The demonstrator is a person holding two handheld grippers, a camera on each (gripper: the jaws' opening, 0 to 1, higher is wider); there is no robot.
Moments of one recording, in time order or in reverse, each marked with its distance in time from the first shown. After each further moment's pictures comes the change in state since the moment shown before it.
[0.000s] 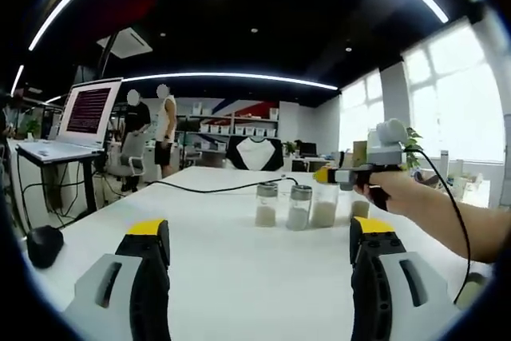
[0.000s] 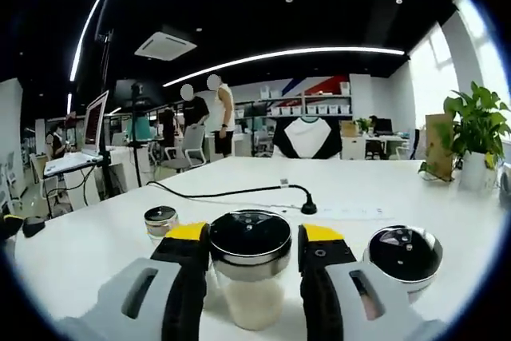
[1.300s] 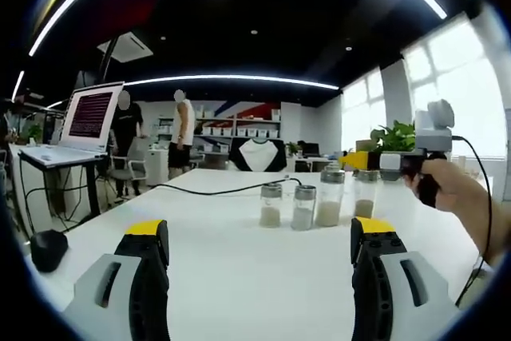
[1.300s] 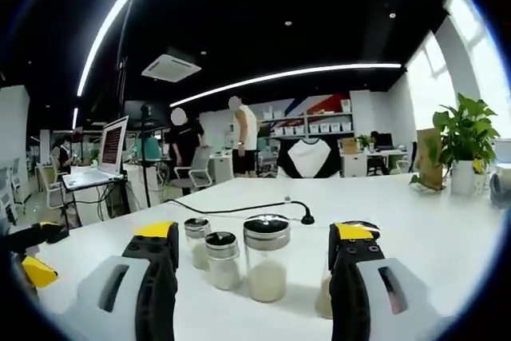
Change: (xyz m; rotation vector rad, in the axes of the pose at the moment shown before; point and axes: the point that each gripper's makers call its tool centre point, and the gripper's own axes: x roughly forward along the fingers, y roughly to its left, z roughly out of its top) left arm 0.000 0.005 0.000 0.022 -0.005 0.016; right arm -0.079 0.023 0.028 -0.023 -0.117 0.024
